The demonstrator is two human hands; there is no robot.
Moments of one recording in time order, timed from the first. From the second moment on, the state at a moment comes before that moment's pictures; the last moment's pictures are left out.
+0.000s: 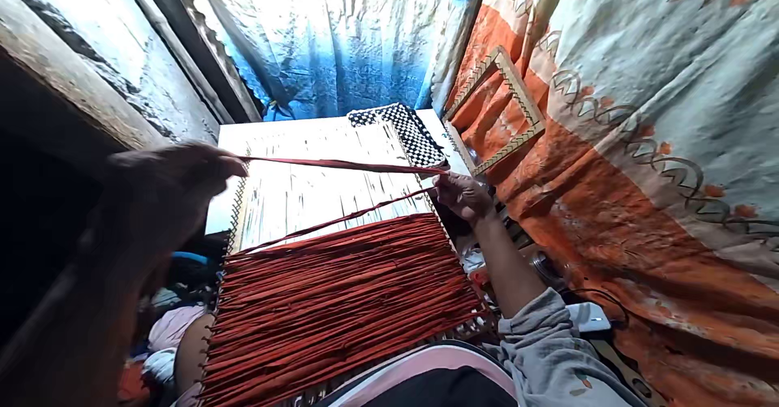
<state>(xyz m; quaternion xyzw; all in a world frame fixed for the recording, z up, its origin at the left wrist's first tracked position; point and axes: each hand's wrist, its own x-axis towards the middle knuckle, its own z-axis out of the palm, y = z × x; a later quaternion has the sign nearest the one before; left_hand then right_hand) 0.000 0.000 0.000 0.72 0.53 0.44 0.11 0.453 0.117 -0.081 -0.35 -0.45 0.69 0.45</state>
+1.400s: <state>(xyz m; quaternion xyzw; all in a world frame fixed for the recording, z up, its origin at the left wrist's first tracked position) -0.109 -0.018 -0.122 0.63 0.62 0.29 0.35 0.467 0.149 -0.113 -0.61 -0.67 0.39 0.15</state>
